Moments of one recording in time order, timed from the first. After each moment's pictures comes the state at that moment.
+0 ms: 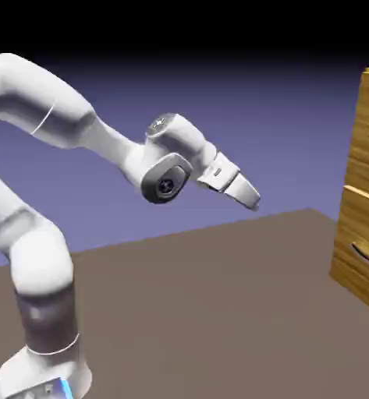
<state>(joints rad) 0.03 -0.54 -0.03 -2.79 0.05 3.03 0.69</state>
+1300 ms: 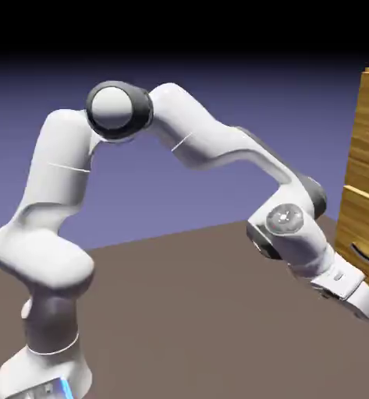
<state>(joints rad) 0.57 0.48 -0.95 -2.11 1.59 2.72 -1.01</state>
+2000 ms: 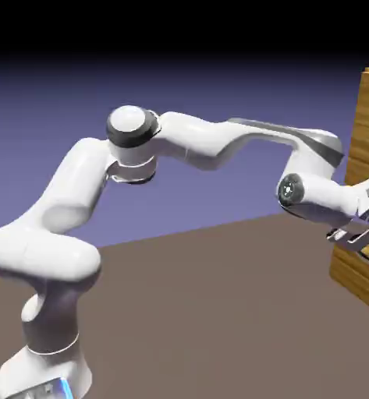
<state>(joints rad) 0.87 1.03 -1.45 -1.74 2.42 2.56 -1.92</state>
